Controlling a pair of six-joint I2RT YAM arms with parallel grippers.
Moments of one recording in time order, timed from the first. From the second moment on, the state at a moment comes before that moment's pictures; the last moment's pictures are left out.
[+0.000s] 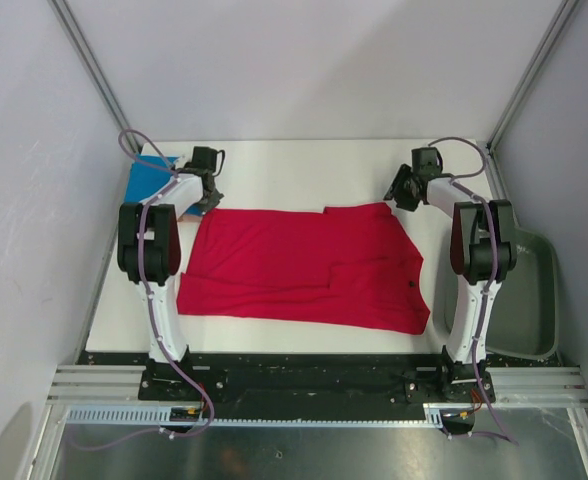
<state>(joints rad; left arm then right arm) -0.09 2.11 1.58 -0.53 -0.36 -0.75 0.08 2.09 1.48 -0.26 -0.09 0.56</state>
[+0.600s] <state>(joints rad) -0.09 2.10 1.57 -0.53 -0.33 -0.74 0.10 2.15 1.57 -0.29 -0.17 0.54</state>
